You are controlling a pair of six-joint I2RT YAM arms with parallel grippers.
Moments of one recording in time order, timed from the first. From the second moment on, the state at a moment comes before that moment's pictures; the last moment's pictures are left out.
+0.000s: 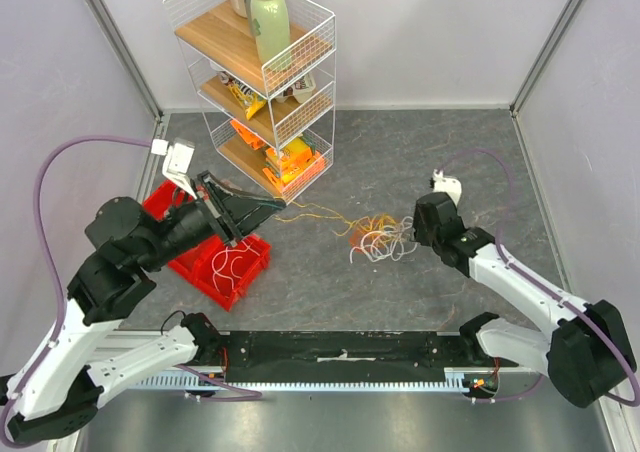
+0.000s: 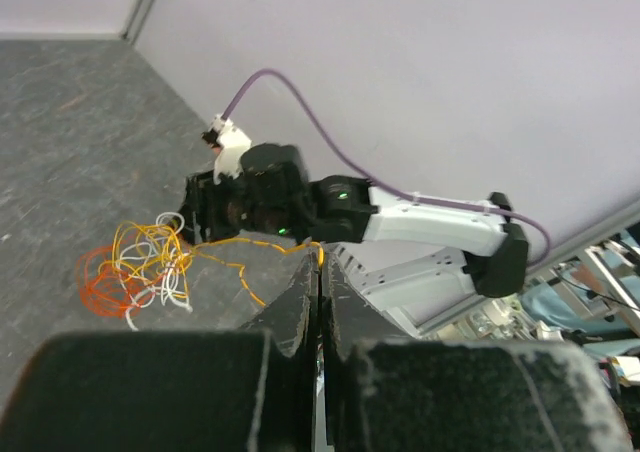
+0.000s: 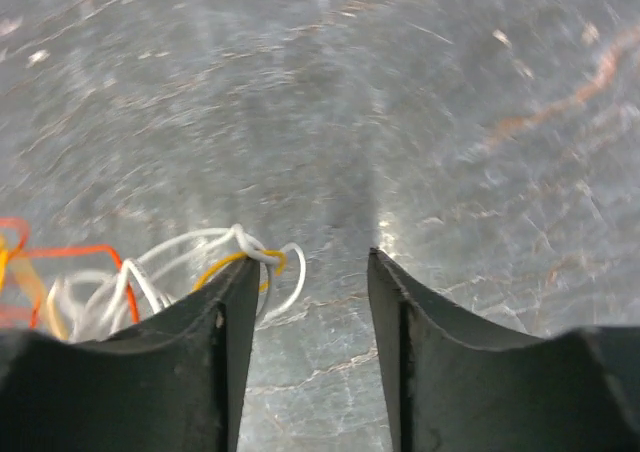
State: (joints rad) left arm -0.80 0.72 1.25 -0.40 0.21 -0.69; right arm 0.48 1.09 0.60 -0.33 0.44 0.53
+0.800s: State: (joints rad) left arm -0.80 0.80 1.31 -0.52 0.16 -0.68; right arm 1.05 1.20 0.81 0.19 0.09 0.33
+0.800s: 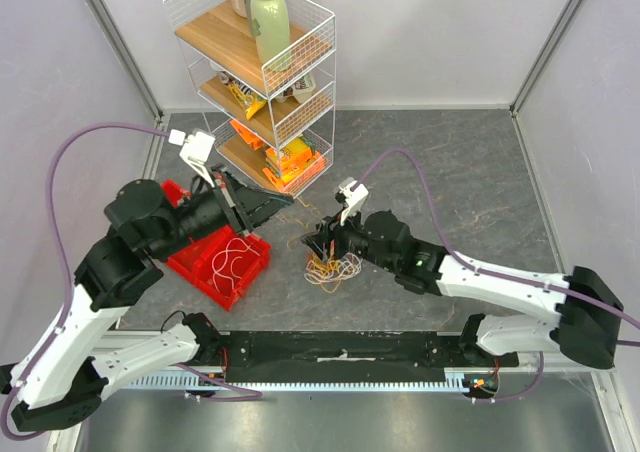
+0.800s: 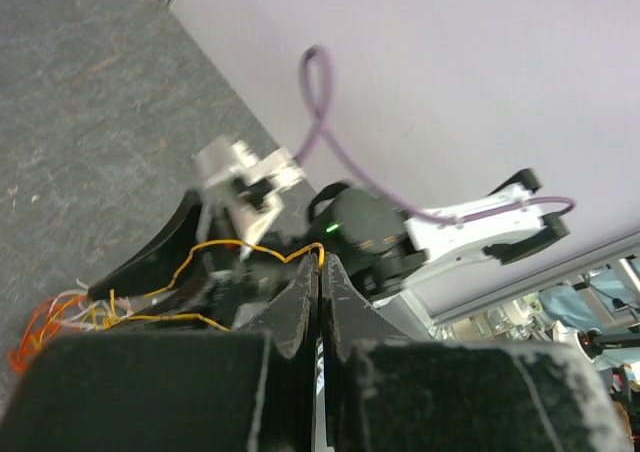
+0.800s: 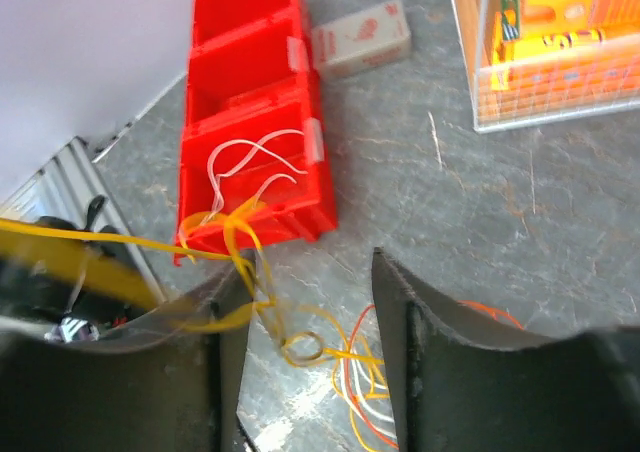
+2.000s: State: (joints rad) left arm -0.80 0.70 1.58 -0.64 -0.04 -0.60; right arm 0.33 1.09 0.54 -0.23 0.44 0.50
